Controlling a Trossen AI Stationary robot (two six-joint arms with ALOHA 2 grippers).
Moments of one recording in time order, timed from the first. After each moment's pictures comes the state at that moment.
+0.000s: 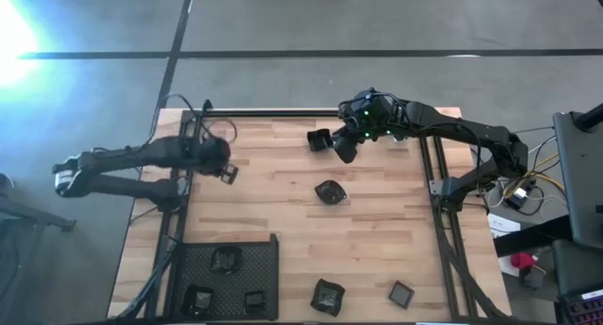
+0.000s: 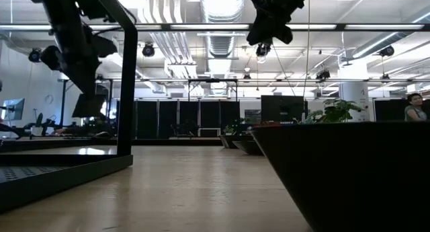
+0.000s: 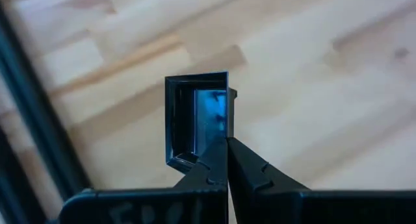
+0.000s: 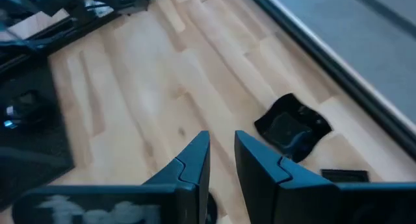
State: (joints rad) left arm 0.30 0.93 0.78 -1.03 -0.25 -0.76; right arm -0.33 1.44 1.39 -0.69 -0.05 0.27
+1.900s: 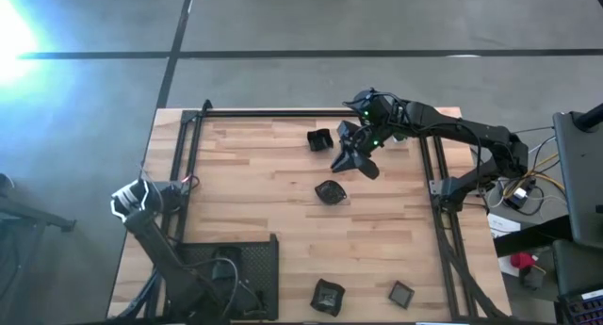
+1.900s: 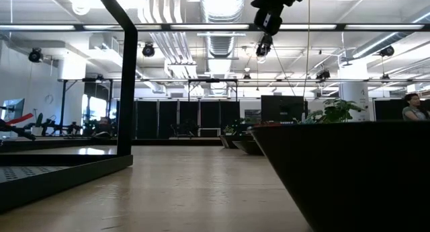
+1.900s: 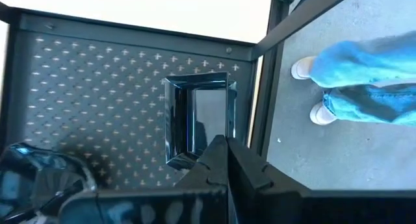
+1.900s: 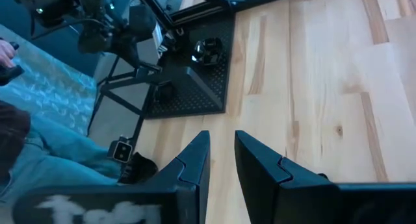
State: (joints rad) left arm -0.93 1.83 1.58 -0.97 -0.21 -1.07; right arm -0.33 1.44 1.39 -0.70 -0.72 0.05
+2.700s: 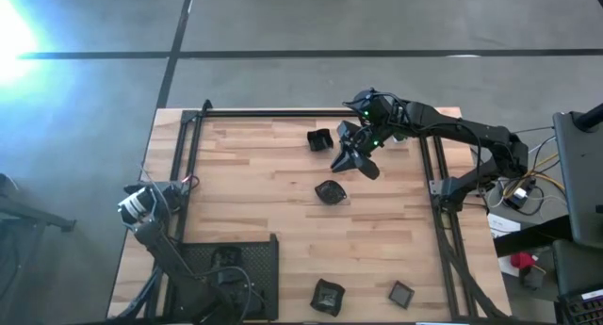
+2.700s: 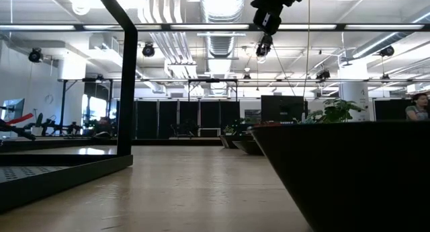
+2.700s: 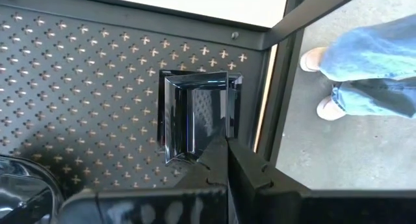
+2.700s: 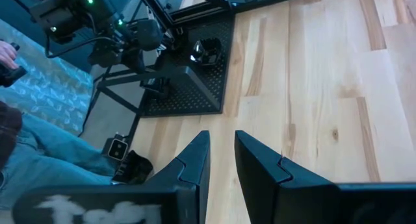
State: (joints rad) left arm -0.91 1.92 1.57 -0.92 -0.17 -1.10; right arm -0.33 1.44 1.39 -0.70 -0.71 0.02
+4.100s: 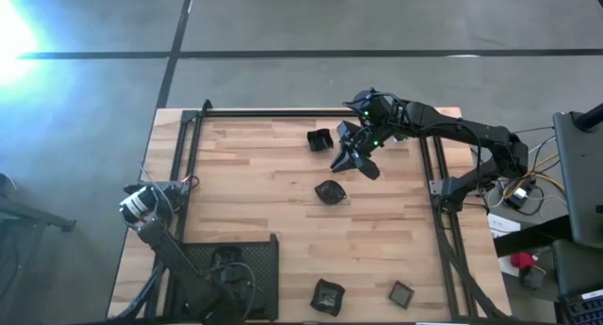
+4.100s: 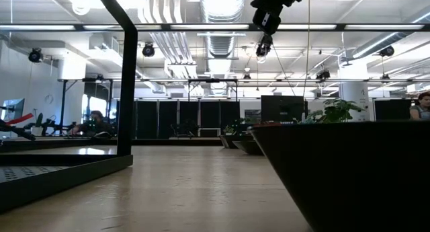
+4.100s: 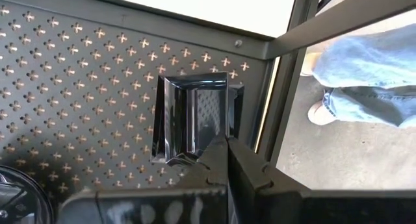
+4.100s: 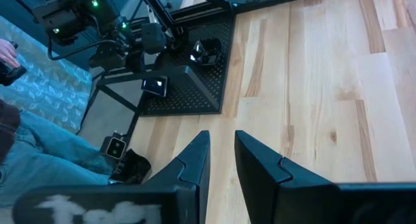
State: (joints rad) left arm -0.89 1.92 1.53 -0.87 -0.15 -1.13; right arm -0.33 1.44 1.39 -0.70 -0.71 0.00
